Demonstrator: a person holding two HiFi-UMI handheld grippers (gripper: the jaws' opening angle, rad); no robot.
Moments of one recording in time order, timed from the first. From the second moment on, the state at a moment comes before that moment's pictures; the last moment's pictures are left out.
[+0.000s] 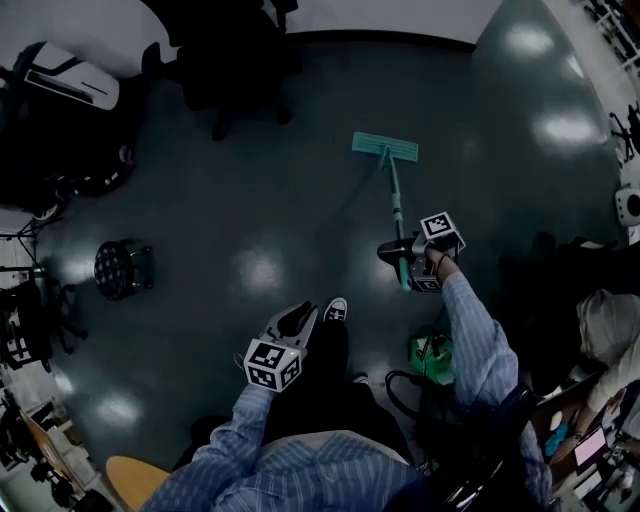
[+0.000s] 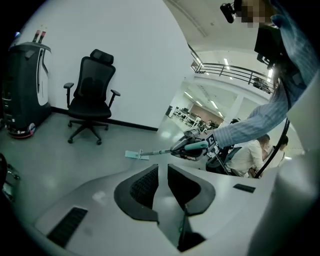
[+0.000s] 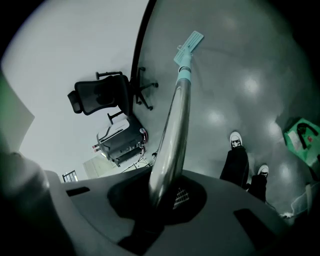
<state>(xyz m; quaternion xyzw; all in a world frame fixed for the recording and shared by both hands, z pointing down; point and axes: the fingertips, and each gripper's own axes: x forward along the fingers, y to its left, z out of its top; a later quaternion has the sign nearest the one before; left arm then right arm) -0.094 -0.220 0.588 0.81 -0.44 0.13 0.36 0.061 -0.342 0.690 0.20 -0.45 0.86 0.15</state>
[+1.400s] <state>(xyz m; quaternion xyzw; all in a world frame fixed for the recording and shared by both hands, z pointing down) -0.140 -0.247 0.630 0.77 -0.48 0.12 0.39 0.072 -0.459 0.733 0.26 -0.44 0.85 0.13</state>
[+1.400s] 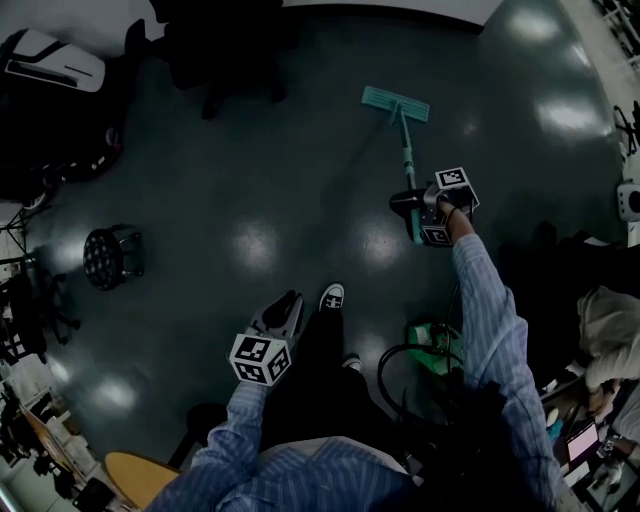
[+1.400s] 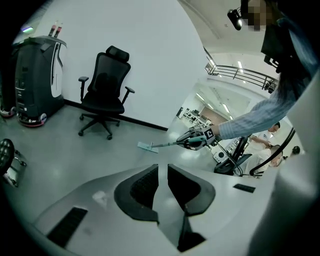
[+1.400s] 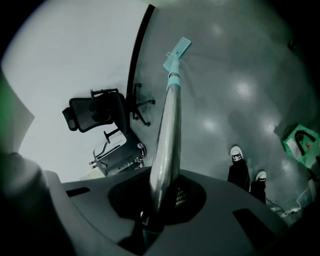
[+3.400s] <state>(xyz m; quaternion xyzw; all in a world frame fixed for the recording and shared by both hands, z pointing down) -0.041 0.132 0.521 0.86 -0.42 0.11 0.27 0.169 0.333 0.645 0.17 -0.40 0.88 0.18</state>
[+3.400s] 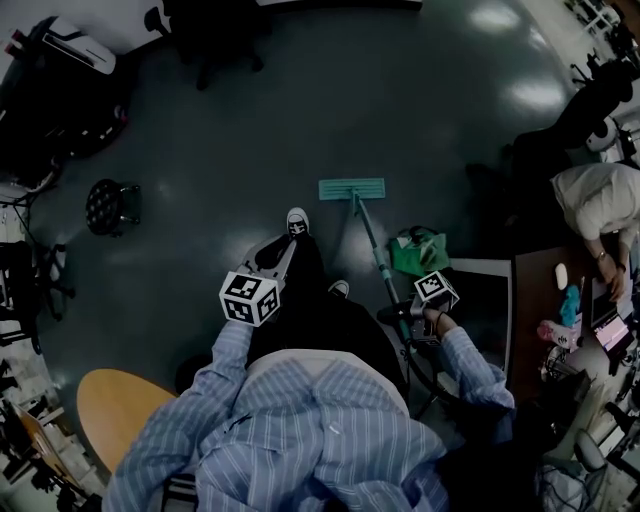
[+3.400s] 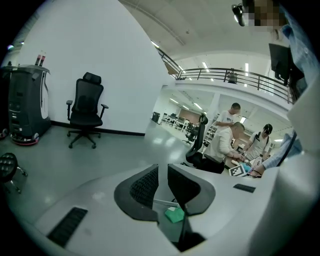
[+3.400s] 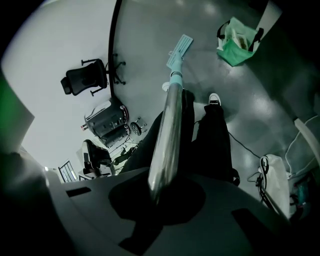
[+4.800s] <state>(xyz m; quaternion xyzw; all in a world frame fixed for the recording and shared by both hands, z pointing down) 0.002 0.139 0.538 0.87 -0.38 0.12 0.27 0.180 0.351 0.632 0.13 -0.41 0.87 0.22</state>
